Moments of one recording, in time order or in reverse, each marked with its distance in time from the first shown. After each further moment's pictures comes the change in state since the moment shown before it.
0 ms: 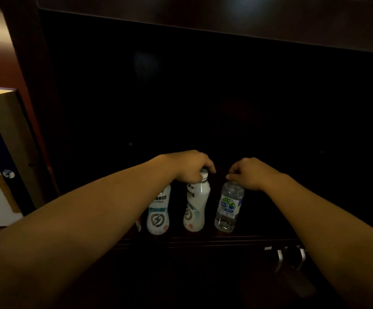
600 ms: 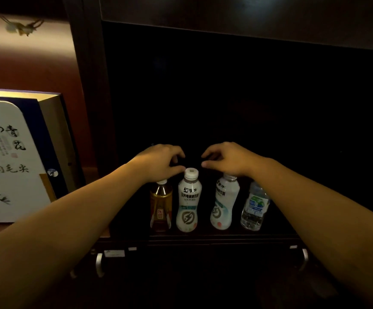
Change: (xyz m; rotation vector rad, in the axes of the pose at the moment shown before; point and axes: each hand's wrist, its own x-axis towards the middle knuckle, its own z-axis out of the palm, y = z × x) left_hand -0.118 -0.101 -0.001 0.000 0.319 -0.221; right_hand 0.011 -0.125 -0.018 0.348 0.017 -0.344
